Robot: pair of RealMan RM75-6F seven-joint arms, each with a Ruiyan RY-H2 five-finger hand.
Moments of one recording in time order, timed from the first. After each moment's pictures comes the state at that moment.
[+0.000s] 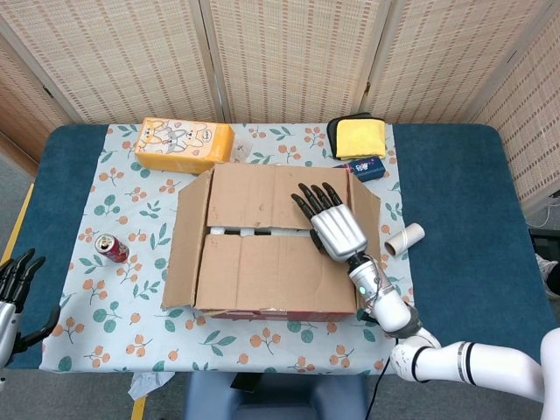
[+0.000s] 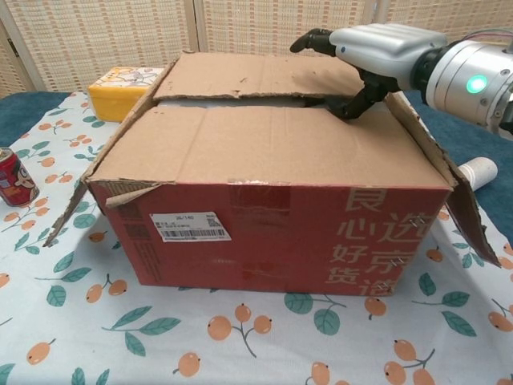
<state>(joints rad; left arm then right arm) -0.06 -1.10 -0.04 -1.57 1.65 1.66 -0.23 0.80 -1.46 0.27 -1.67 -1.05 1.05 -0.61</state>
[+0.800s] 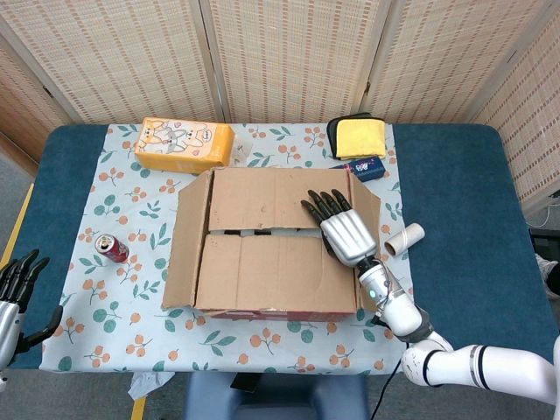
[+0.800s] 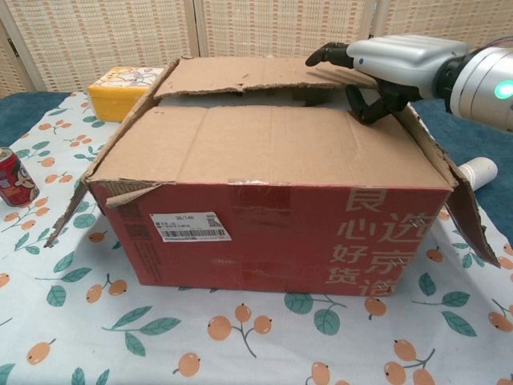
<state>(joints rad) -0.07 -1.09 -0.03 -1.57 1.65 1.65 -0.22 0.79 -1.40 0.21 -1.71 -1.03 1.05 -0.59</state>
